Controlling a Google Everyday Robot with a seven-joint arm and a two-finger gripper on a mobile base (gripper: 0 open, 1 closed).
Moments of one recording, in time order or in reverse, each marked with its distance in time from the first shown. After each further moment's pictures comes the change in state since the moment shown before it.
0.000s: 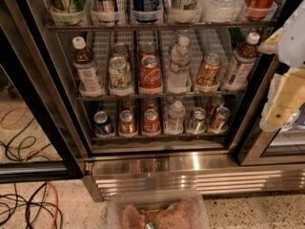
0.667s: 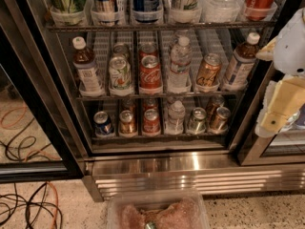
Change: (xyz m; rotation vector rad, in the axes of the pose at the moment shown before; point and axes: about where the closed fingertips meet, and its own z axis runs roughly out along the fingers) arm -0.003 0.008 0.009 -0.010 0.005 0.017
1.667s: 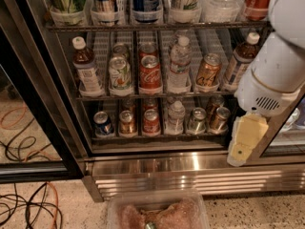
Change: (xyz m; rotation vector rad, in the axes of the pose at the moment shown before) arm 0.004 0.034 0.084 -0.134 0.087 0.087
